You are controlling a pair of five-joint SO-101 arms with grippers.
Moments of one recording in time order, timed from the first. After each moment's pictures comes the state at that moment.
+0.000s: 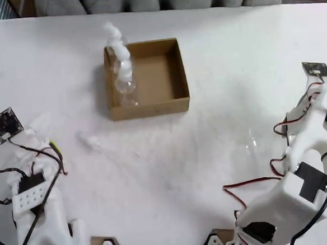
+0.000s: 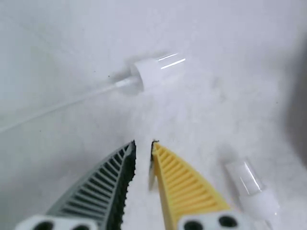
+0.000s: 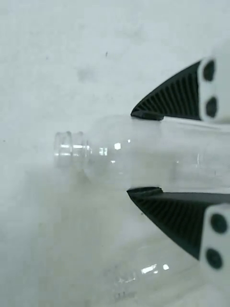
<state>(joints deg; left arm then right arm) -29.4 -42.7 77.4 22.0 10.7 33.6 11.1 5.6 73.5 30.7</state>
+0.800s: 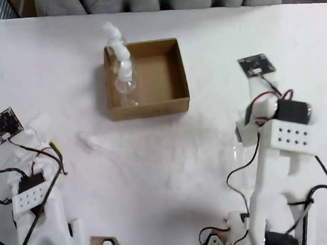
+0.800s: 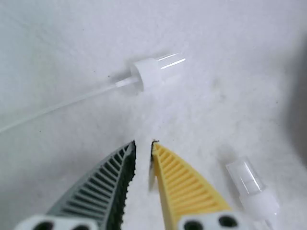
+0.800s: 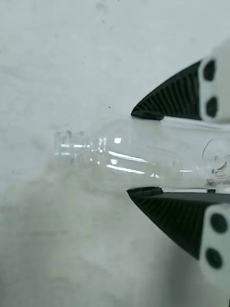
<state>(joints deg) -29.4 -42.7 77.4 22.0 10.7 9.5 -29.5 24.8 87.1 25.9</state>
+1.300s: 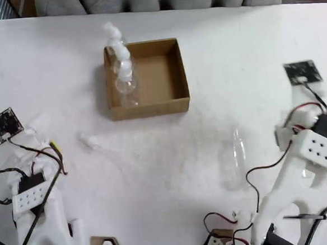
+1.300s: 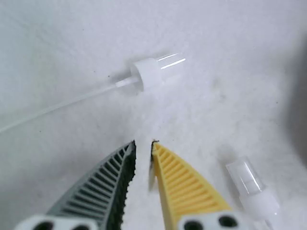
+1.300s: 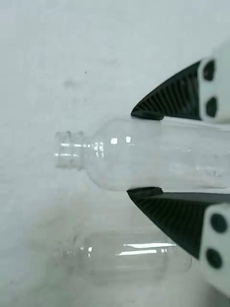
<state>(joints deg) -29.4 -42.7 77.4 22.0 10.7 30.1 -31.2 29.2 76.5 37.0</state>
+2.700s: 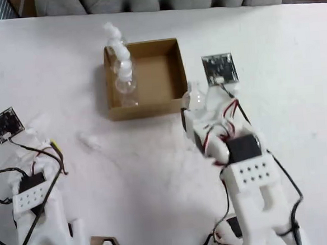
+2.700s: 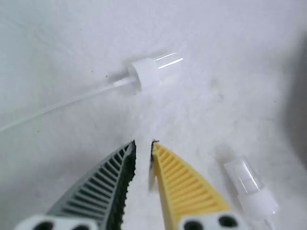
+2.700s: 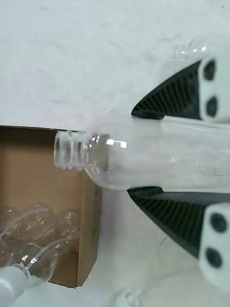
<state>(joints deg) -29.1 -42.7 77.4 22.0 10.7 -16.2 -45.5 44.3 55.3 -4.4</state>
